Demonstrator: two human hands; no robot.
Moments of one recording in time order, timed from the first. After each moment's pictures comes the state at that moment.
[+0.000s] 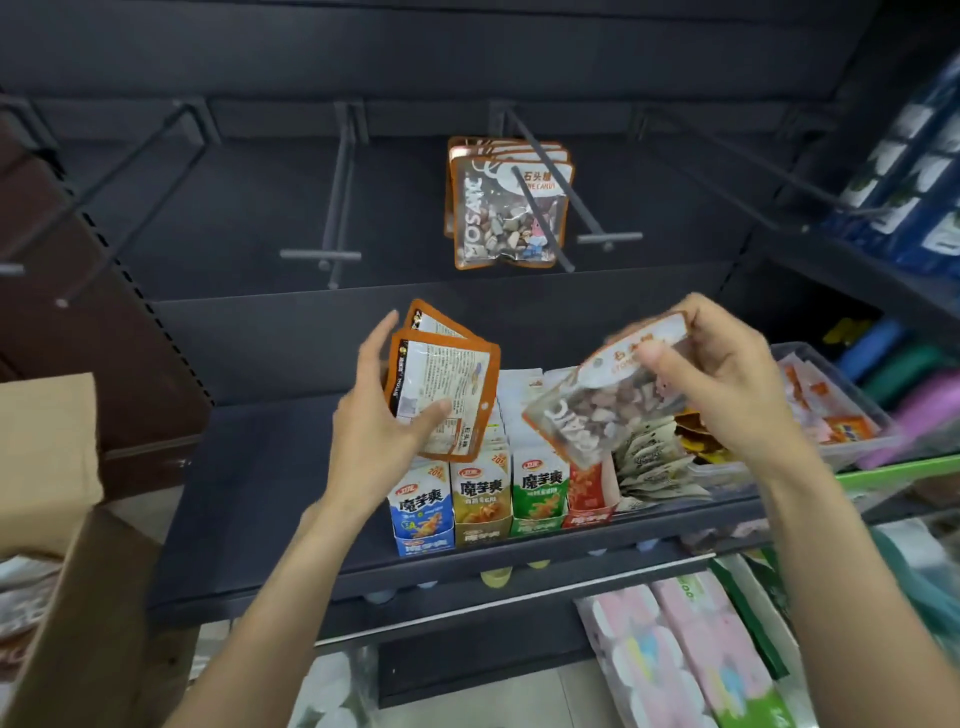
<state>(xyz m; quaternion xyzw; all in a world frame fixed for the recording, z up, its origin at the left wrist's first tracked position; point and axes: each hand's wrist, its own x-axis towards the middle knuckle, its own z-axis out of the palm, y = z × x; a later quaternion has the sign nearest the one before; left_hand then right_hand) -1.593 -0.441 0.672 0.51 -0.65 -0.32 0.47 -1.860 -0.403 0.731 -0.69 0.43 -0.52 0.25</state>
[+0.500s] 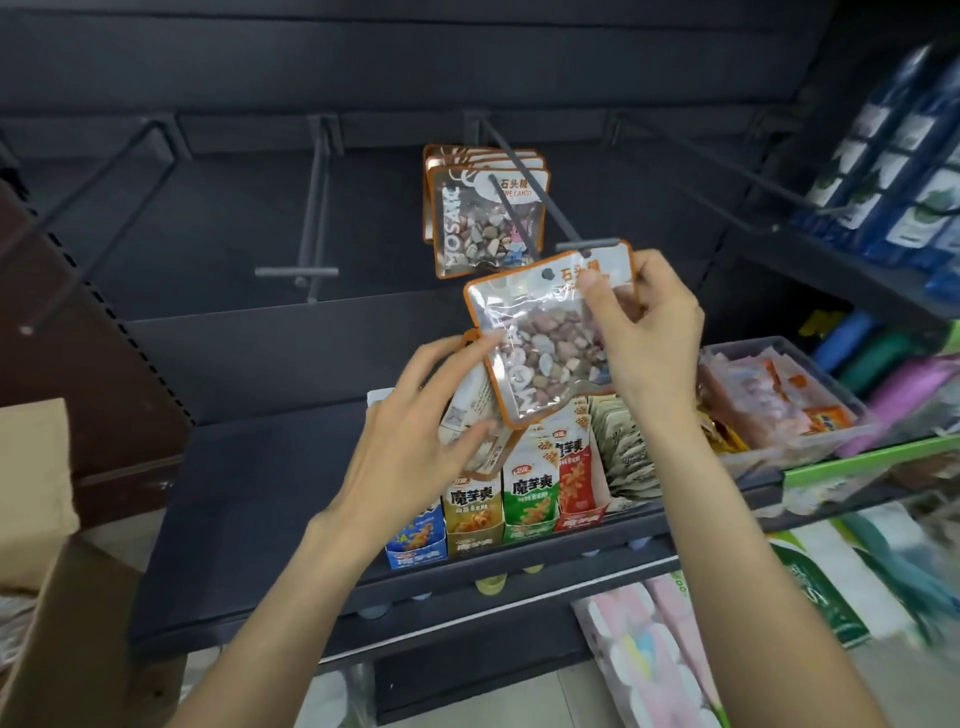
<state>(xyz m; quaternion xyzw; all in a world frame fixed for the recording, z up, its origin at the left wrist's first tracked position) -1.612 -0.431 0.690 0.38 -0.82 -0.12 0.41 -1.810 -0.436 0.738 -0.53 0.54 -0.64 0.12</state>
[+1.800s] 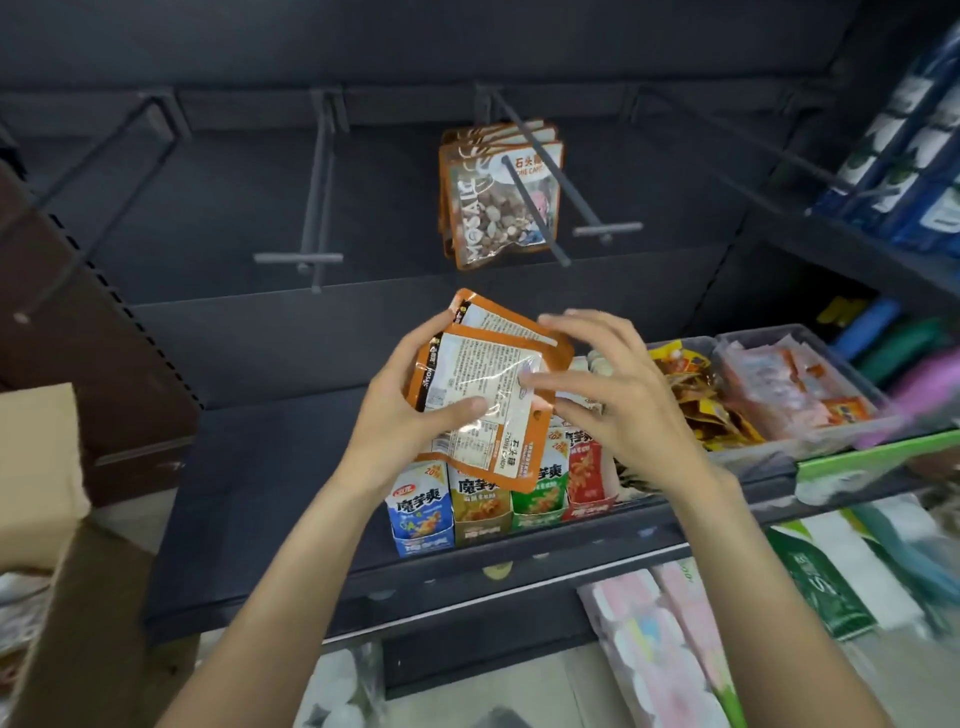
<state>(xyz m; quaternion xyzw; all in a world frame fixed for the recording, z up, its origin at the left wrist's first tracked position) -1.605 -0.451 0.681 0.39 -0.61 -0.52 0.45 -1.834 -0.433 0.678 -0.83 0.43 -0.36 -0.05</state>
